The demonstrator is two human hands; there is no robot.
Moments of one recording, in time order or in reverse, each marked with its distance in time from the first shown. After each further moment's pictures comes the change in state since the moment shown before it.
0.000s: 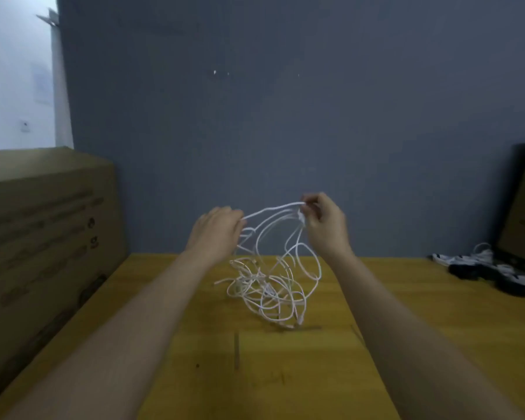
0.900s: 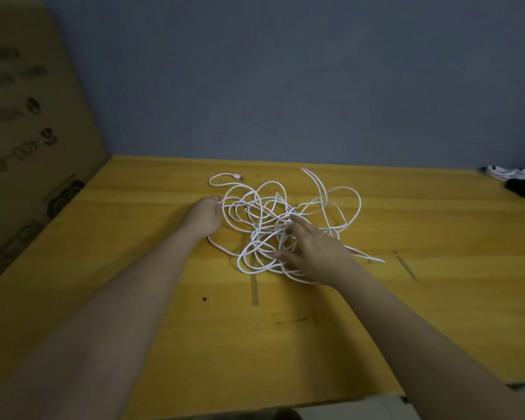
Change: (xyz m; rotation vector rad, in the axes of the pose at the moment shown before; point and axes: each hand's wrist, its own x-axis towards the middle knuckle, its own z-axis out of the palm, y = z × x) left_hand -0.066 -0.122 0.233 -0.330 -0.460 -0.465; right_hand -0.118 0.138 0.083 -0.729 -0.908 0.083
